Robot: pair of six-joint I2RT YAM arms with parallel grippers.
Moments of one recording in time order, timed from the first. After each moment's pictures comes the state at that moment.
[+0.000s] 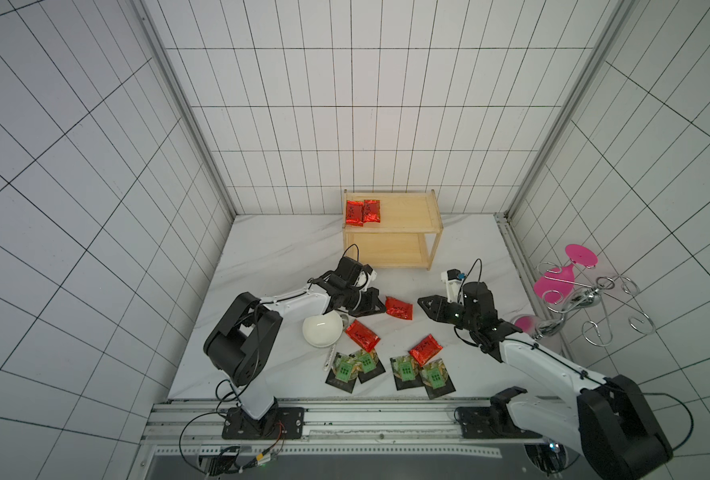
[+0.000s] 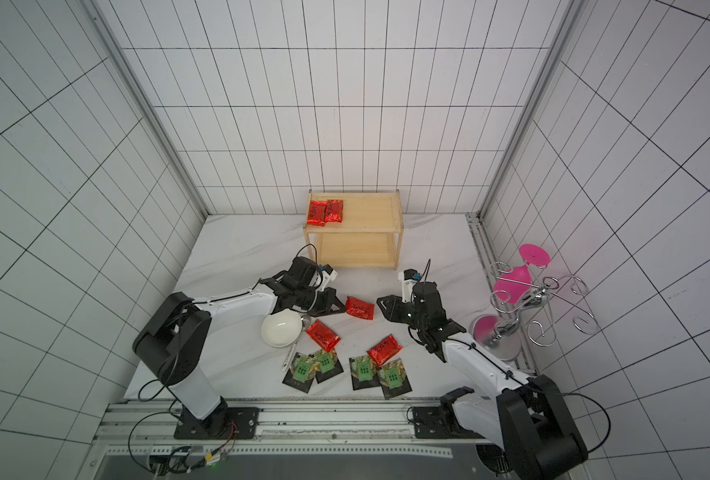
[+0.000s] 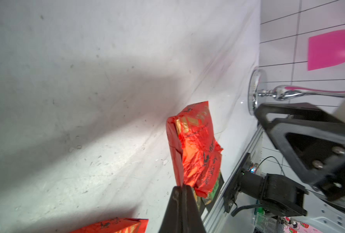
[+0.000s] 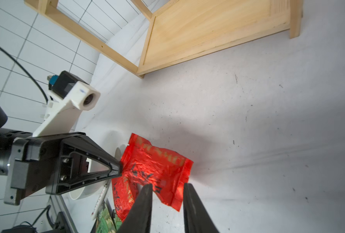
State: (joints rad) left arm -0.60 1.68 1.00 -0.16 0.65 -0.69; right arm 0.43 1.13 0.43 0.17 -0.42 0.65
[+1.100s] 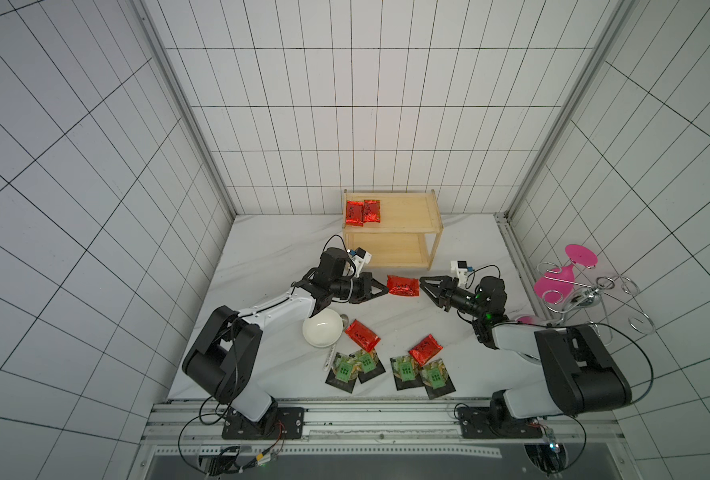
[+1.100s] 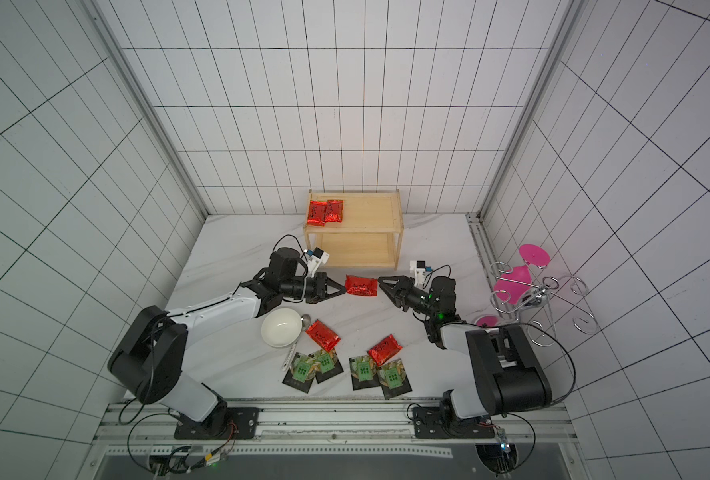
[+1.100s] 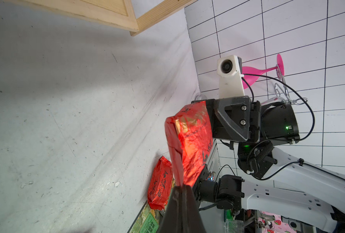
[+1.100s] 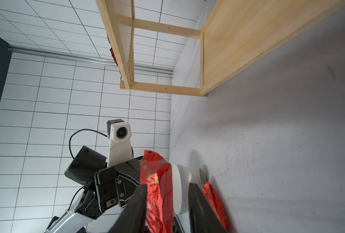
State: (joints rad) left arm -0.55 1.58 0.93 0.10 0.76 -0.83; right arm 0.28 1.47 0.39 0.95 -0.82 1.30
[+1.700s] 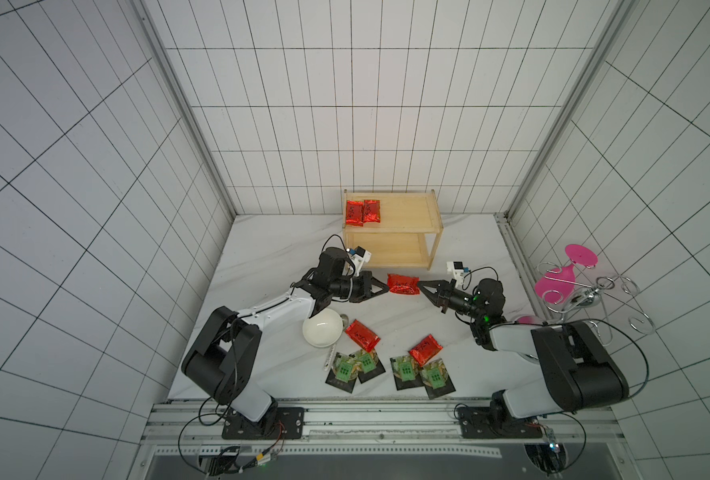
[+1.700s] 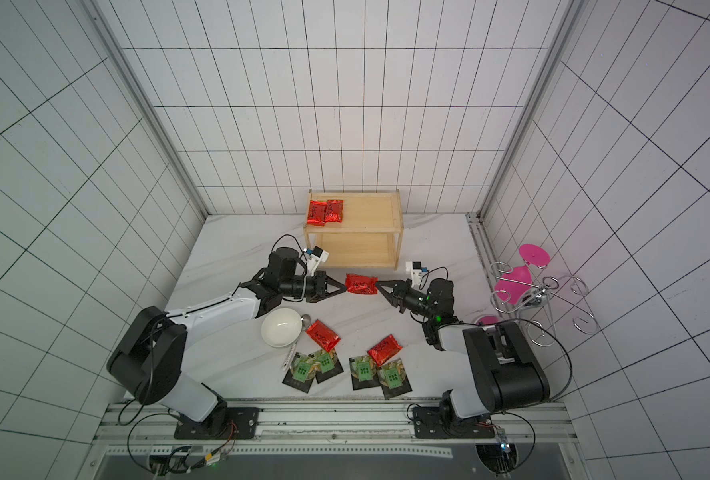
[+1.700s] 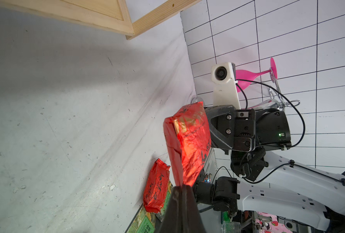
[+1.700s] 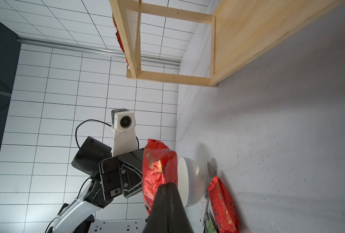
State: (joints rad) left arm -0.55 1.57 0.92 0.14 0.77 -0.86; right arm 0.29 1.47 0.38 1.00 -0.85 1.34
